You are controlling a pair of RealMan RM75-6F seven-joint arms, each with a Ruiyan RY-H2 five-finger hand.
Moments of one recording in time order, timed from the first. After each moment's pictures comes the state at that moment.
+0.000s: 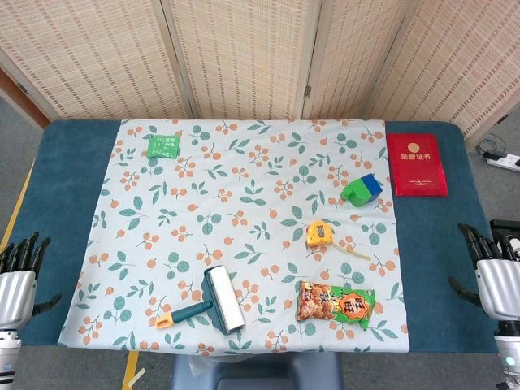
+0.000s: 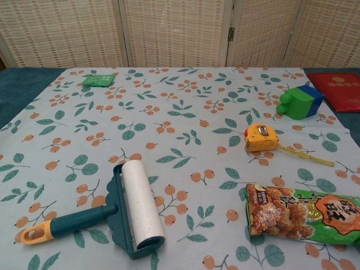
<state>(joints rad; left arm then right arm) -0.11 -1.13 -0.07 -1.67 1.40 1.48 0.28 0.06 -1.05 0.08 -1.69 -1.46 1.49 -0.10</state>
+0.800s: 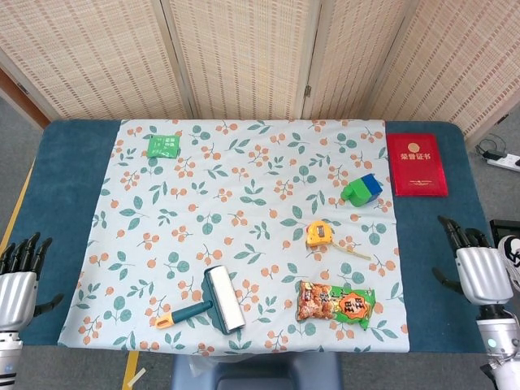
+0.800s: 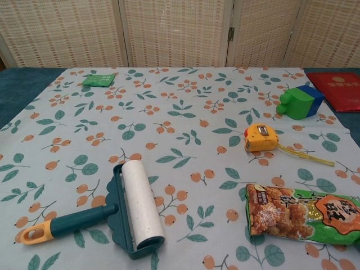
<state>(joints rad) -0.10 -1.13 -0.07 -1.68 1.42 1.50 0.28 0.14 -1.09 0.11 -1.67 -1.43 1.39 -0.13</state>
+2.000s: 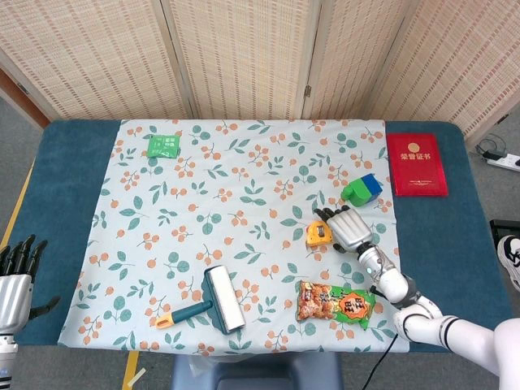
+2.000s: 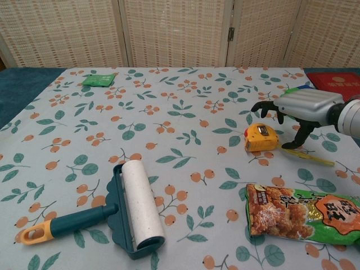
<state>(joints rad) -0.08 -1.12 -0.06 -1.69 1.42 1.50 0.26 0.70 -1.55 0.15 -1.16 -1.32 0.77 -0.26</state>
